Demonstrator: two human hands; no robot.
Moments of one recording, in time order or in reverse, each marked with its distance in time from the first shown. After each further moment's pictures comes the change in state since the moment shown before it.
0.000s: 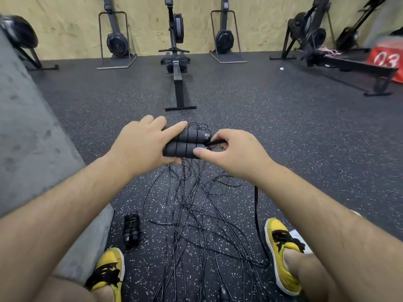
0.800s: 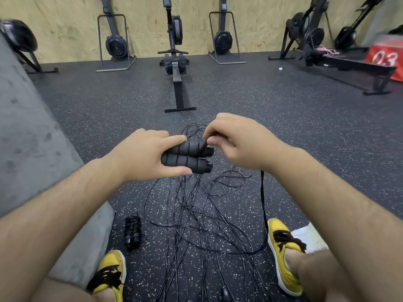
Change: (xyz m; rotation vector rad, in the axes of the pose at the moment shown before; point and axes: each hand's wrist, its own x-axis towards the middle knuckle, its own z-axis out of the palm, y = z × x) left_hand -0.008 -0.003 0.000 -0.323 -0.059 0.080; right_hand 0.016 0.007 -0.025 -0.225 -0.044 -0.497
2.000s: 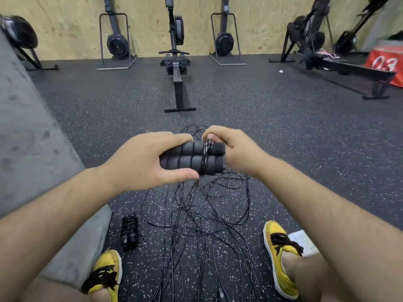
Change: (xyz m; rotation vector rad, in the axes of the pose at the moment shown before) left_hand -0.009 0.025 -0.022 -0.324 0.050 0.014; right_hand 0.002 0.010 0.031 0.396 -0.012 0.232
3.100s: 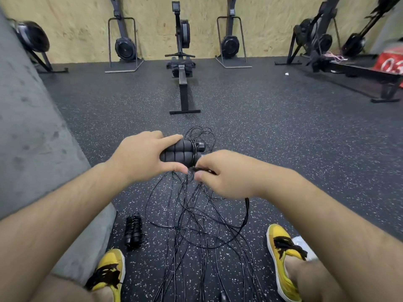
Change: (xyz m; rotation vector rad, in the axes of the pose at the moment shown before) left_hand 0.002 -0.026 0.016 0.366 -0.093 -0.310; right_hand -0.031 -0.062 -0.006 -0.319 -0.424 -0.020
